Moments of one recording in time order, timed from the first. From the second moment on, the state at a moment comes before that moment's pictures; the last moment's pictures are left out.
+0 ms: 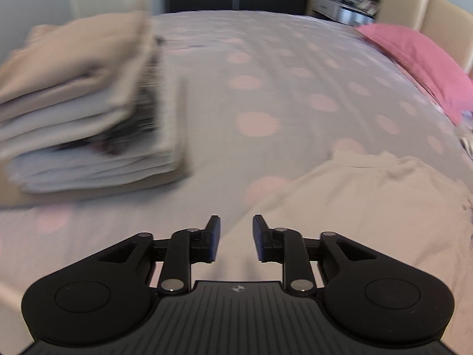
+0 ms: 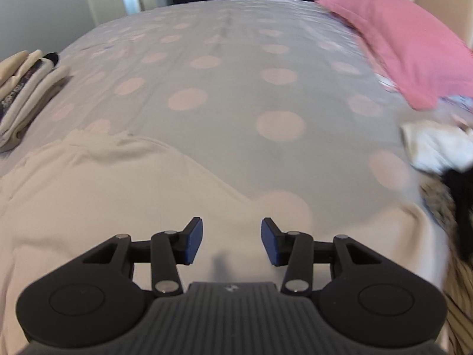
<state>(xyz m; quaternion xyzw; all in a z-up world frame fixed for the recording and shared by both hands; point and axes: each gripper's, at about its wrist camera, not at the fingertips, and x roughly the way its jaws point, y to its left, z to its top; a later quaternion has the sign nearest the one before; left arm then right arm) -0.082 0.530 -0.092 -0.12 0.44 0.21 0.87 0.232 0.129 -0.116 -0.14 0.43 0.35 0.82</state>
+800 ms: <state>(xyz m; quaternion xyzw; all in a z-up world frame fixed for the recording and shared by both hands) -0.014 0.516 -0.155 -0.11 0.42 0.19 0.88 0.263 0.252 -0.165 -0.19 0.40 0.43 0.79</state>
